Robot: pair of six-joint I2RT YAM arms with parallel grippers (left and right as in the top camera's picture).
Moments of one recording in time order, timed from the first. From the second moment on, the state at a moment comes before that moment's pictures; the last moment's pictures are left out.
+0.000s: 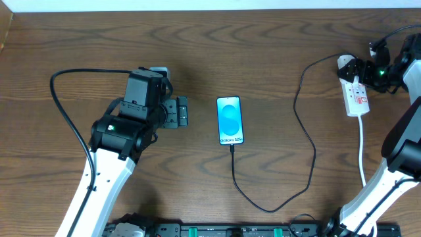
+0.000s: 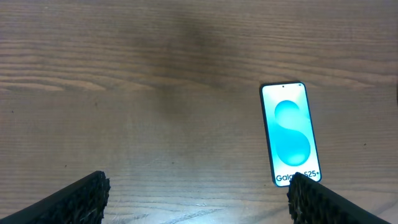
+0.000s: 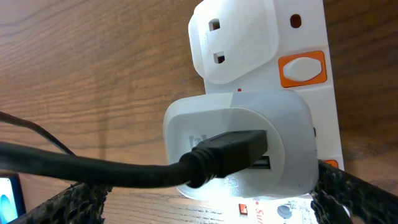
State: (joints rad) left arm -0.29 1.21 1.14 -0.87 -0.03 -0.25; right arm -0.42 2.18 1.67 -0.81 -0.54 -0.17
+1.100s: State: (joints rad) left arm -0.29 1.21 1.14 -0.87 -0.03 -0.25; right arm -0.43 2.16 1.61 -0.75 -0.56 -0.15
